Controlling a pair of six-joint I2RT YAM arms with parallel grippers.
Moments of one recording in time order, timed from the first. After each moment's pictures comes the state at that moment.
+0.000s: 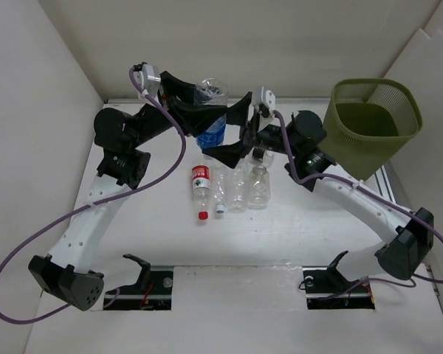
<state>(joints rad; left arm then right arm) -0.42 1.18 1.33 0.44 0.75 -0.50 0.72 1.38 1.31 0.44 -0.68 0.15</state>
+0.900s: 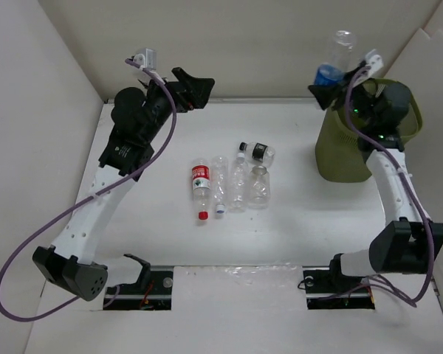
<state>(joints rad) -0.43 1.23 1.42 0.02 0.14 -0.55 0.01 1.40 1.31 0.35 -0.75 0.12</state>
